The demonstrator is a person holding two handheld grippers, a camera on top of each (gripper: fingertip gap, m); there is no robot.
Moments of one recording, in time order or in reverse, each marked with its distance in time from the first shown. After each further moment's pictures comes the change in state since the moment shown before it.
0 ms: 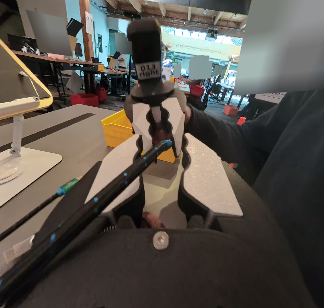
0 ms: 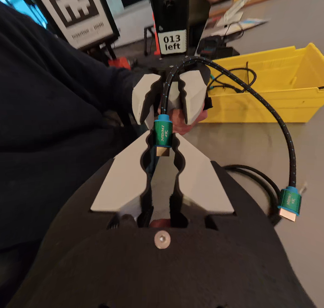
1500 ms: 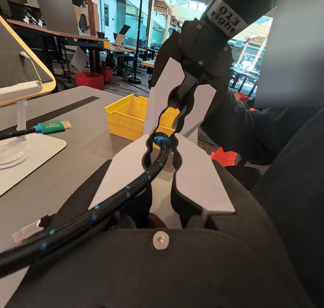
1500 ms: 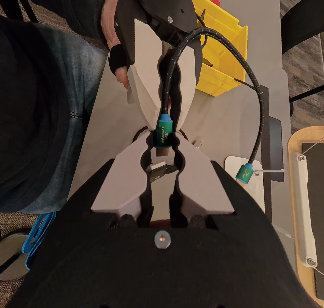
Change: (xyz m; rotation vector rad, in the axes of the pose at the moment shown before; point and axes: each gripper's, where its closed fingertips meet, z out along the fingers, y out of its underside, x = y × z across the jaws) left arm -0.004 -0.001 0.009 -0.108 -0.059 -0.040; right arm 0.017 0.000 -0.016 -0.492 0.458 -0.451
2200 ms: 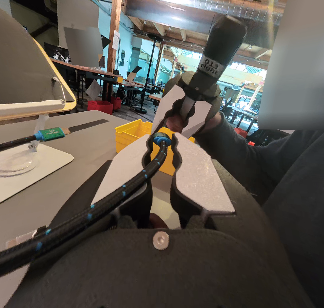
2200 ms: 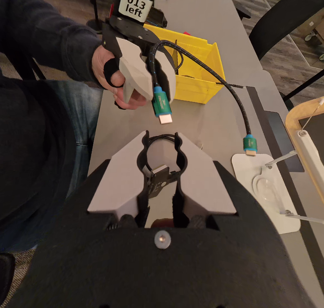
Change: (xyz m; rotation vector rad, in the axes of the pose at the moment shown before) left arm -0.015 -0.016 -0.014 0.209 -0.040 -0.060; right arm 0.015 0.008 -0.023 0.201 0.054 0.218
